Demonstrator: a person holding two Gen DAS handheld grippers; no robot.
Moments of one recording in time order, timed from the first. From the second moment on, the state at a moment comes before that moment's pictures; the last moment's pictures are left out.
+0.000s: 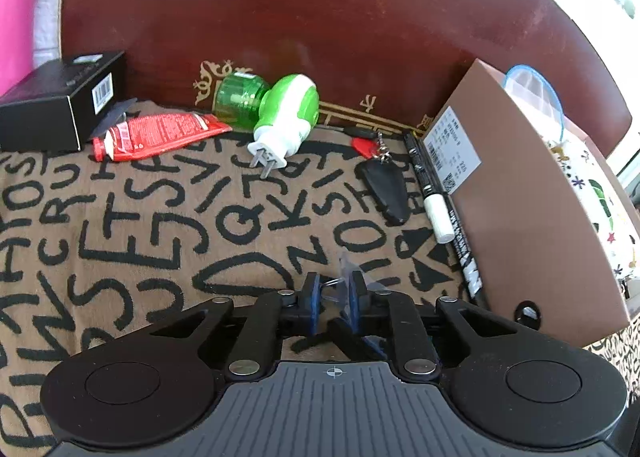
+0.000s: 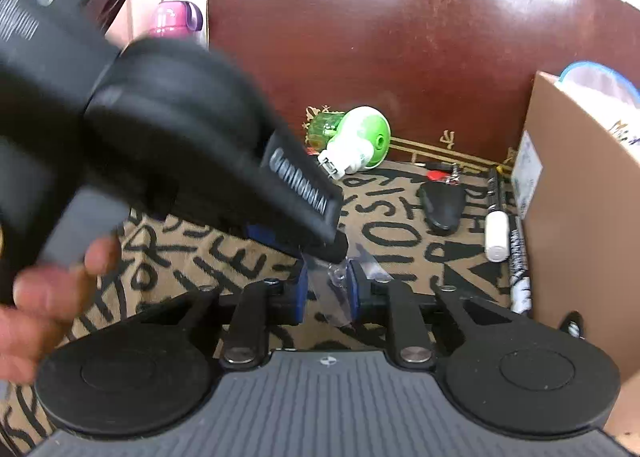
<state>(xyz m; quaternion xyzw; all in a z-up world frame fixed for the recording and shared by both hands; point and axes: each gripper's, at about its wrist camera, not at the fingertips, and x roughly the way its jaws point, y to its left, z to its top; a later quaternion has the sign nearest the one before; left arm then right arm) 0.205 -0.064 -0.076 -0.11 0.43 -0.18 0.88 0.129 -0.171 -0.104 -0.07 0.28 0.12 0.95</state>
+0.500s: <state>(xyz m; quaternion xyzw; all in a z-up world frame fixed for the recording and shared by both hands) 0.172 -0.088 -0.038 -0.08 0.38 -0.21 0.90 0.091 -0.192 -0.072 -0.04 0.23 0.09 0.97</state>
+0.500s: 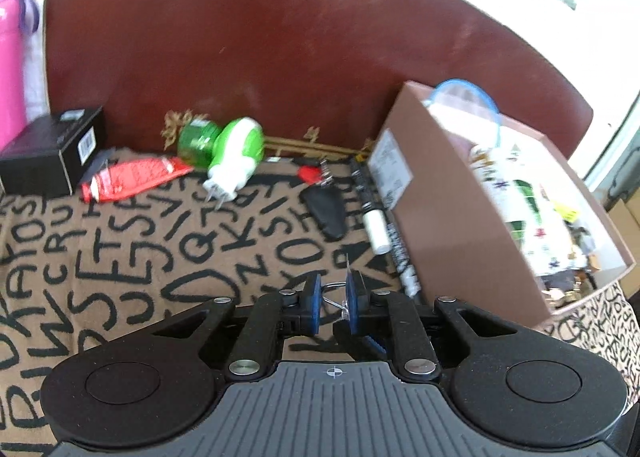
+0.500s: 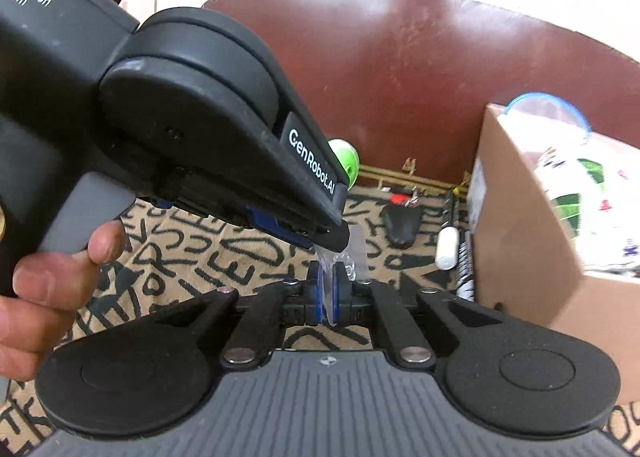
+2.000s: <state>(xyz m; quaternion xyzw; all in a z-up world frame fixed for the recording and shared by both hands) 0.138 -0.271 0.037 -0.03 0.22 -0.29 0.93 0.056 -0.364 -0.025 0.01 0.12 -0.10 0.99</state>
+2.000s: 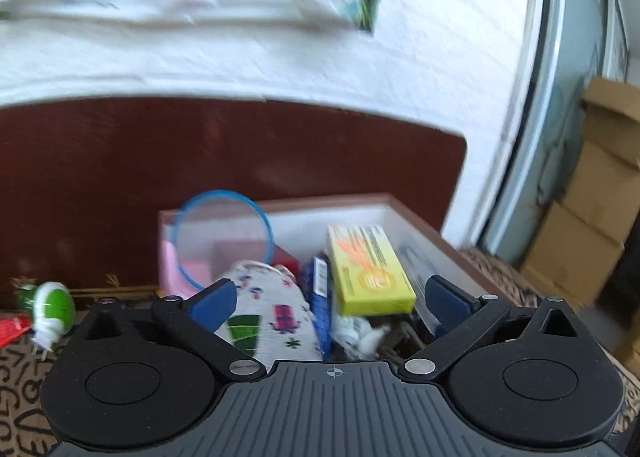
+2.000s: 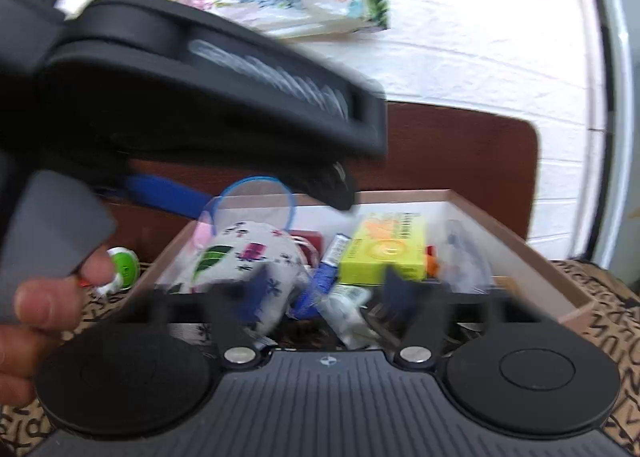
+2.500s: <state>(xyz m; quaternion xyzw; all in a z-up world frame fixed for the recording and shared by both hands) 0.095 -0.237 0.013 -0.02 0.27 -0.26 0.93 0.028 -0.356 -0.033 0.03 0.14 -0.13 0.98</state>
